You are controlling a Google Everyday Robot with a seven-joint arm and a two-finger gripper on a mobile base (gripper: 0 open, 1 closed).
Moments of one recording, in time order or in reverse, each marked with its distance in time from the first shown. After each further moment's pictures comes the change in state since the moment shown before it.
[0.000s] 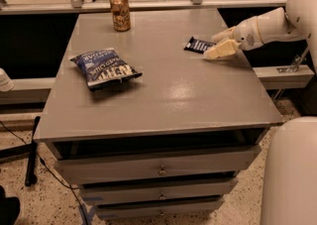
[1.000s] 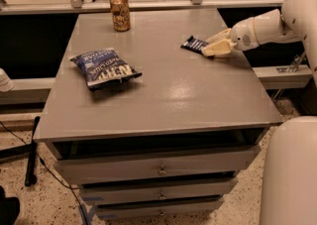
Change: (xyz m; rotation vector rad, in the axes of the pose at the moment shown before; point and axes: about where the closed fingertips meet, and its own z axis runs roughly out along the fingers) arm -0.004 0.001 0.014 -0.010 -0.020 0.021
